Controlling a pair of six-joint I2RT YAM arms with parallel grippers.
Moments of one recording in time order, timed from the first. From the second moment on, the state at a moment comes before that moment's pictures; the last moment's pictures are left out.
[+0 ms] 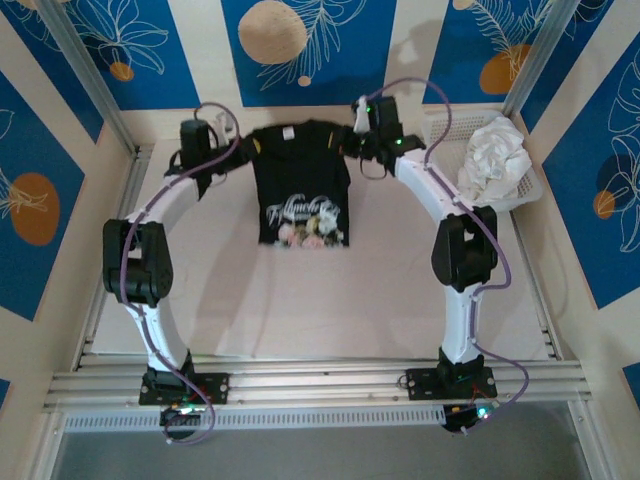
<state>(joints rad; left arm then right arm) -0.11 1.91 1.55 0.00 0.60 -0.55 0.33 2.05 1.96 -0.43 -0.40 0.49</state>
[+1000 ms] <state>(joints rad) -0.20 1.27 0.51 0.30 0.61 -0.62 0.49 1.55 1.01 -0.33 -0.45 0.59</state>
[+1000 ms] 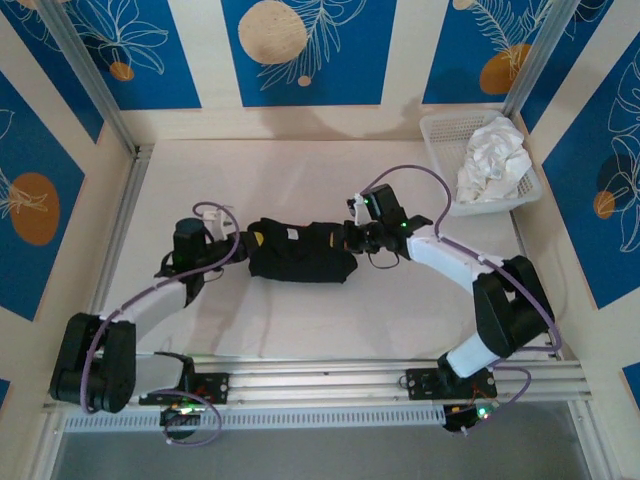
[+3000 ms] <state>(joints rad) -0.27 1.86 1.00 -0.06 0.54 -0.42 0.43 1.97 1.32 -0.55 -0.36 0.53</state>
